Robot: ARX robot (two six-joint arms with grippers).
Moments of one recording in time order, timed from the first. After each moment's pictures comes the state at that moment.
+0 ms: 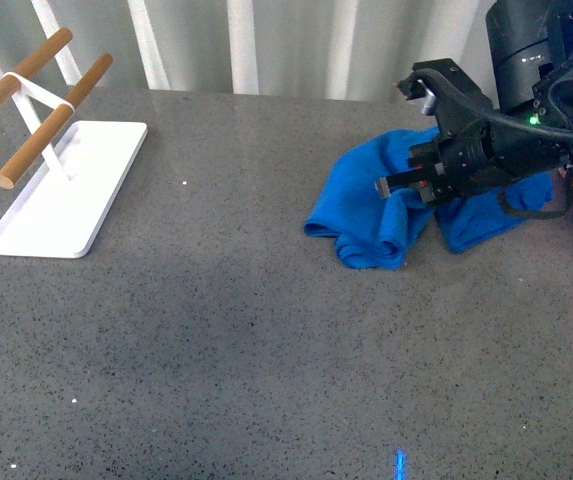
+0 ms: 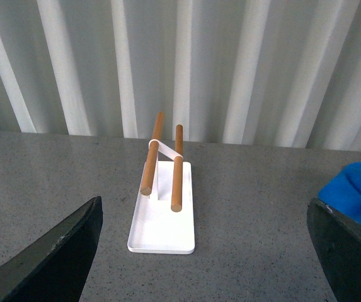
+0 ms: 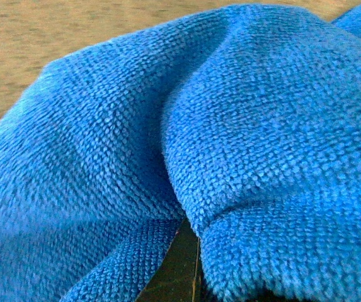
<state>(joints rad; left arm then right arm) 0.00 0.00 0.02 0.00 0.00 0.00 0.23 2.25 1.27 0.12 -0.18 -0.15</state>
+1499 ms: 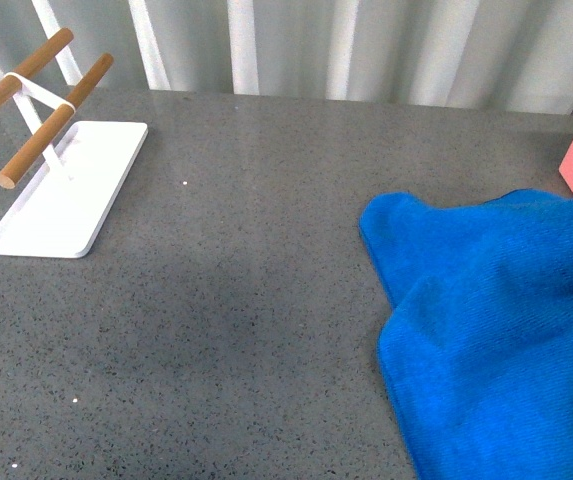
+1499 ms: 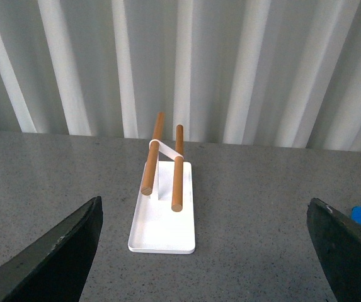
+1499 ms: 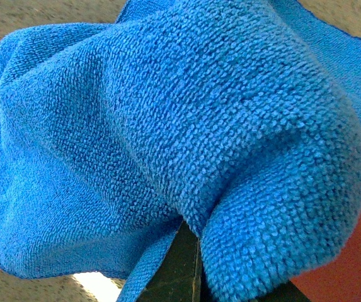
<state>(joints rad) 0.00 0.00 0.02 0.00 0.00 0.00 -0.05 1.58 0.75 -0.27 -0.27 -0.83</state>
